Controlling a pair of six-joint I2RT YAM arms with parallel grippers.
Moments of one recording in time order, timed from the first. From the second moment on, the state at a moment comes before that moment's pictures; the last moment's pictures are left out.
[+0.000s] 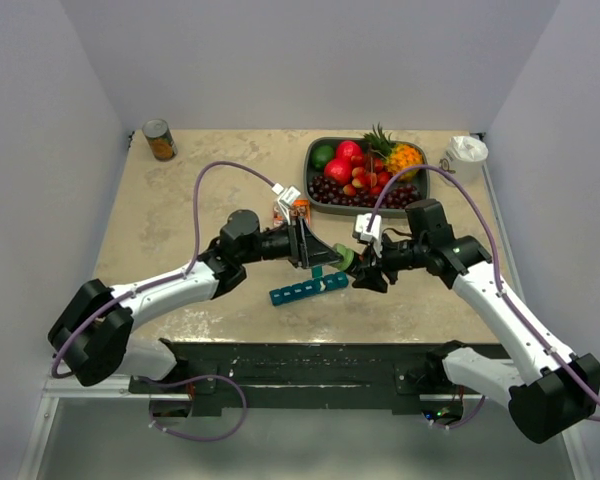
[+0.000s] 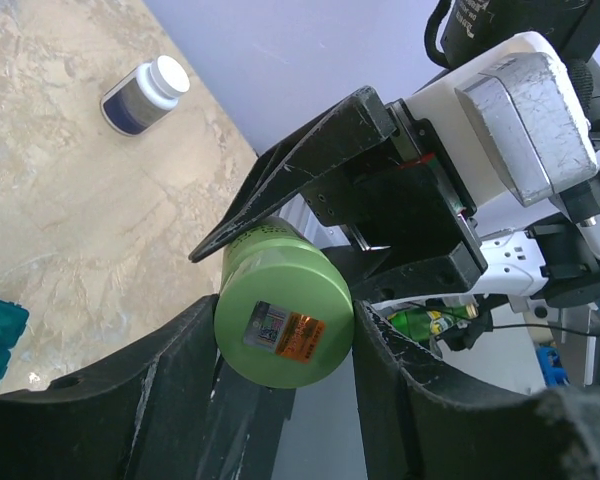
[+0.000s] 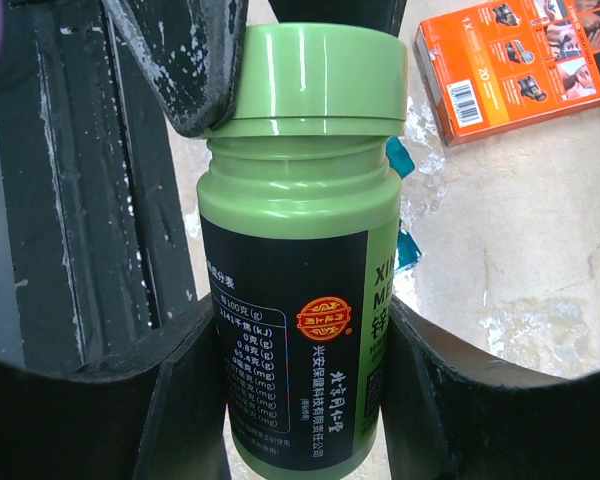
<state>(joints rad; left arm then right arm) -0.76 1.35 0.74 0.57 0.59 -0.93 0.41 1.05 0.92 -0.74 -0.76 -0.61</state>
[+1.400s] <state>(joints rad) -0.78 1.34 1.07 0.05 1.01 -0.28 0.41 1.08 0.99 -0.86 -1.23 -0.43</state>
